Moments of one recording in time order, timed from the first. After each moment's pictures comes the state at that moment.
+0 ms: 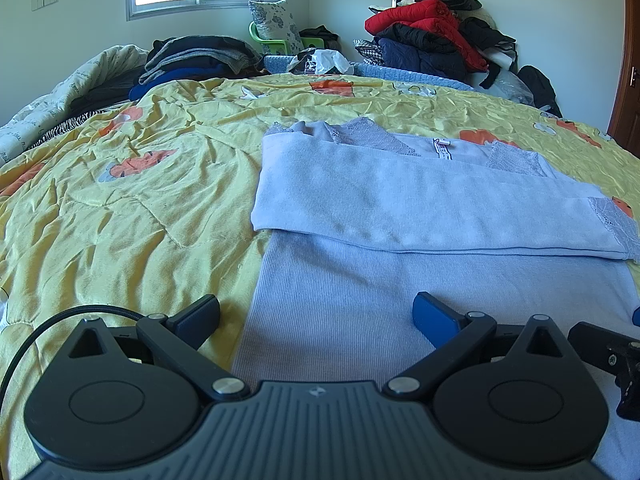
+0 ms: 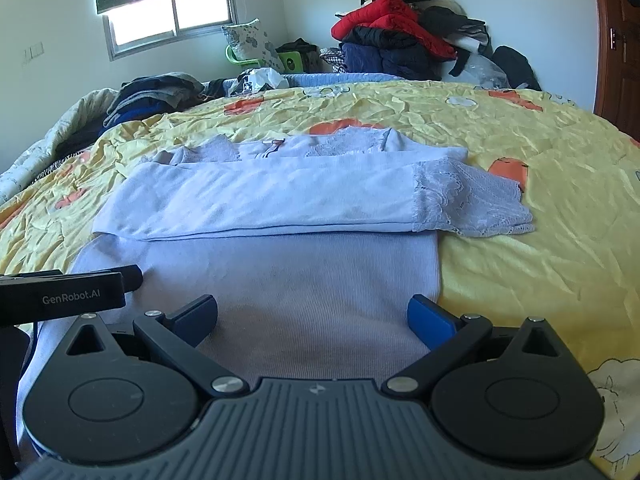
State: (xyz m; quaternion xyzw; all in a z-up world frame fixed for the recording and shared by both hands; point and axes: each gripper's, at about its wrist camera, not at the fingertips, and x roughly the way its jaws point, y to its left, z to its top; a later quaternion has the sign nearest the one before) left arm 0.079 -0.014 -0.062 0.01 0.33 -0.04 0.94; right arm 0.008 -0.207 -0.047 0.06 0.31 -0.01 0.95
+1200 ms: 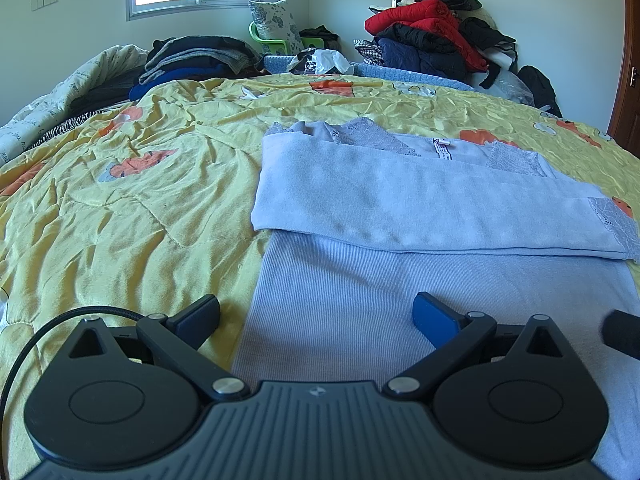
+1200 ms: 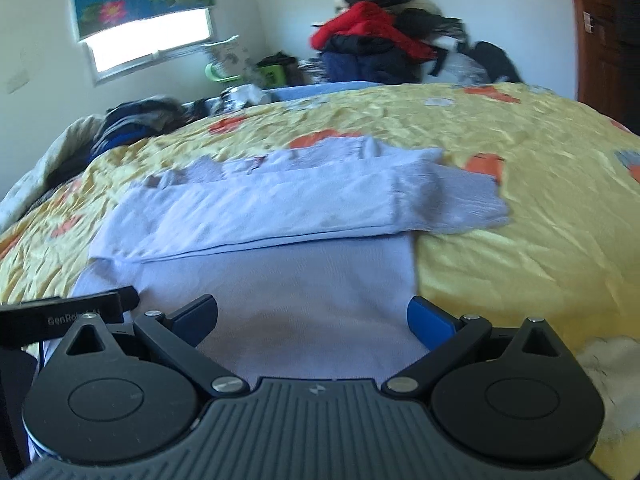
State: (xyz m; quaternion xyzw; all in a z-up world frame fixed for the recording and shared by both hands) left arm 0.079 -0.013 -0.061 0.01 0.33 -0.04 0.94; right arm -0.008 -0.219 -0.039 0.10 0.29 -0.03 0.95
